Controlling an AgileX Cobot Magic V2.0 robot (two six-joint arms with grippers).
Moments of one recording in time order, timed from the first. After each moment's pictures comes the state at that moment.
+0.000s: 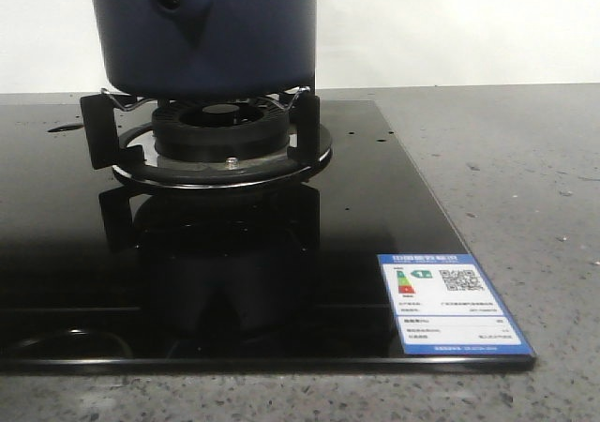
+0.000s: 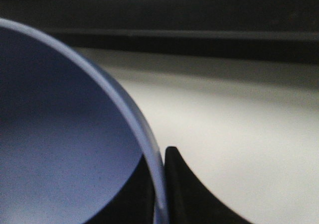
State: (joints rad) left arm -0.10 1.04 -1.03 -0.43 0.25 0.40; right arm 0.54 1.68 -1.25 0.15 -0.65 -0.27
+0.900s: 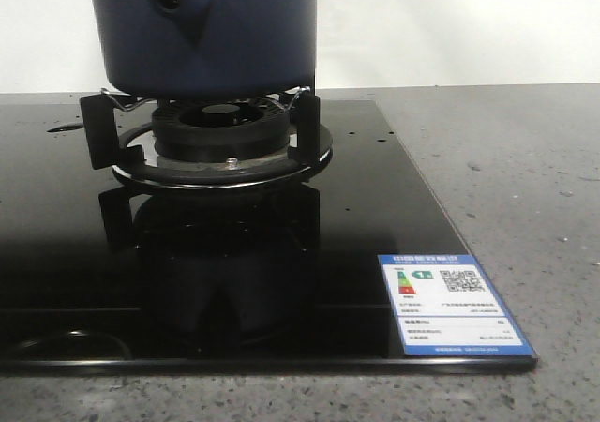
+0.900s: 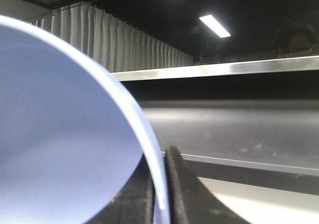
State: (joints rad) left arm -0.10 1.04 -1.03 -0.43 0.23 0.40; right arm 0.54 1.68 -1.24 0.09 -0.98 -0.26
